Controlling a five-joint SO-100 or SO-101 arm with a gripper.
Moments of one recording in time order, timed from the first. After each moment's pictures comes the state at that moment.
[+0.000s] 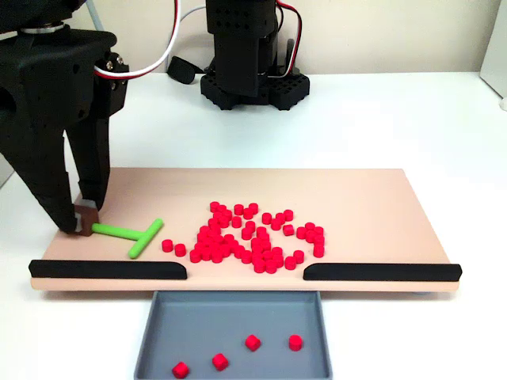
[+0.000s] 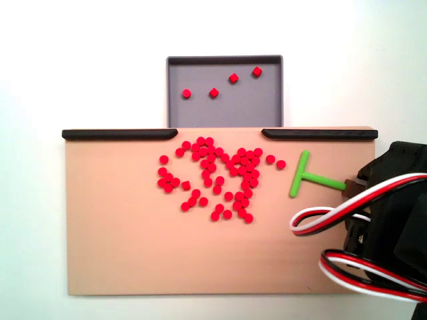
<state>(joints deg) 22.8 58.4 64.4 80.6 -184.2</state>
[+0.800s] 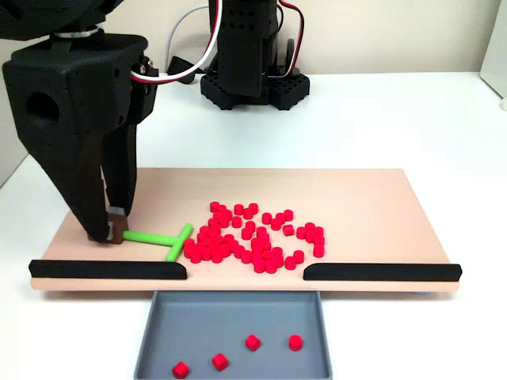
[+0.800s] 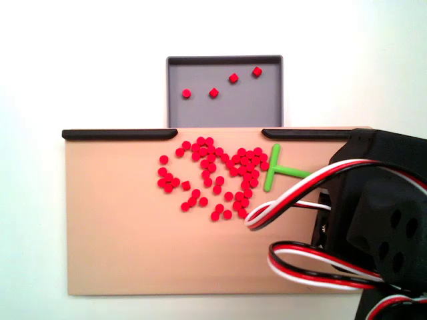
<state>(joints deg) 18.5 58.4 64.4 80.4 -184.2</state>
